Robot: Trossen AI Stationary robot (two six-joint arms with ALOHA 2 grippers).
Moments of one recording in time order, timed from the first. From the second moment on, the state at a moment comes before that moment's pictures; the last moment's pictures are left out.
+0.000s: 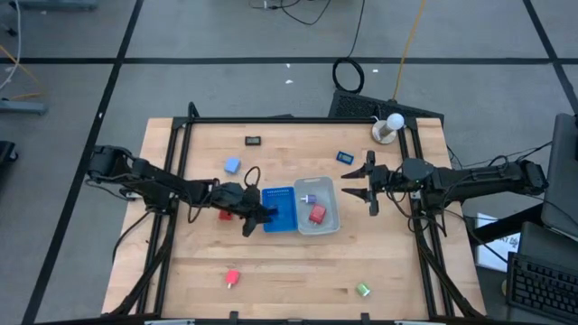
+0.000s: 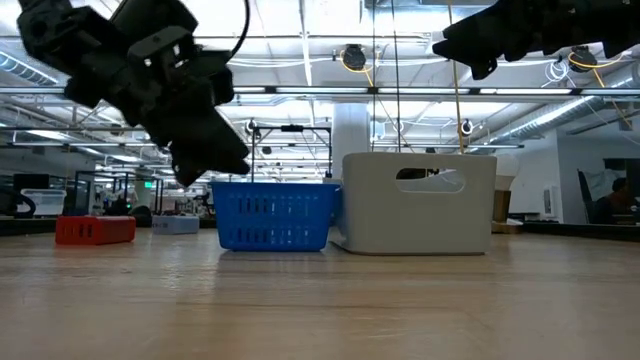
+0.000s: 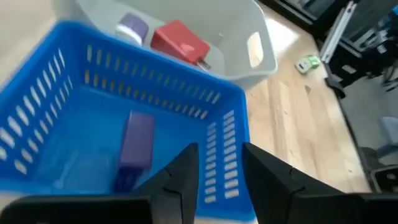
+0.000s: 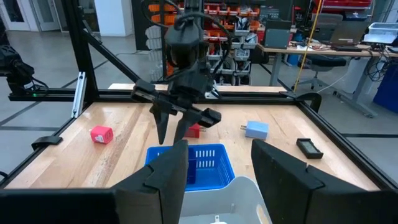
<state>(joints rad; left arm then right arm) -0.10 1.44 0.48 0.46 0.10 -0.50 0.00 0.73 0.42 0.23 0.00 -0.01</state>
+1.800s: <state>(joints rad) -0.02 1.33 0.67 0.23 -0.03 -0.24 0.00 0.72 0.42 0.22 0.00 -0.01</state>
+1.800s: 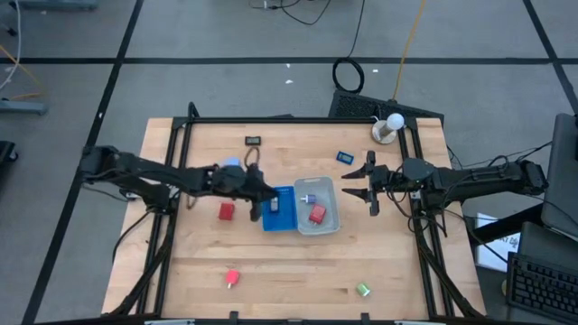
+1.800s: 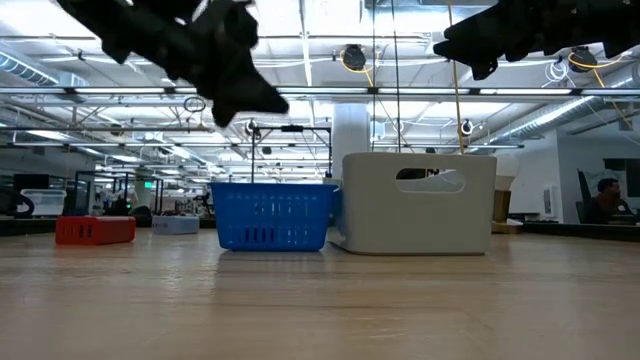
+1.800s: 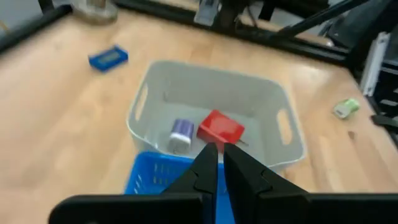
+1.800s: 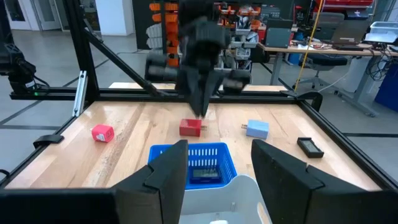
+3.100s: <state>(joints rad) -0.01 0.44 0.38 -0.12 -0.10 -0.05 0.00 0.64 0.42 -0.06 0.27 0.04</state>
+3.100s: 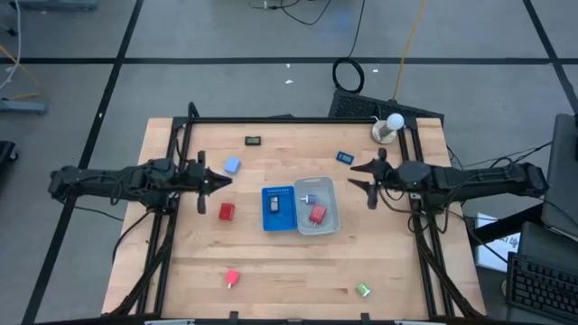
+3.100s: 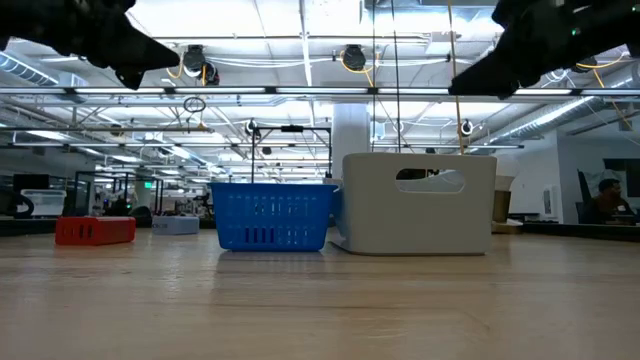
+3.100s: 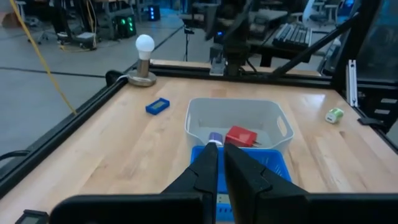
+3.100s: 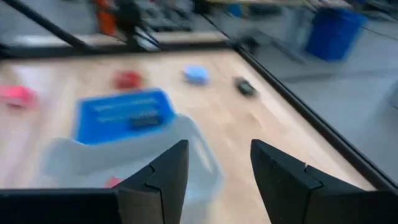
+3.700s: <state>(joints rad) -0.01 0.26 0.29 -0.14 -0.19 -0.04 -0.02 0.70 0.31 -0.01 0.55 0.04</state>
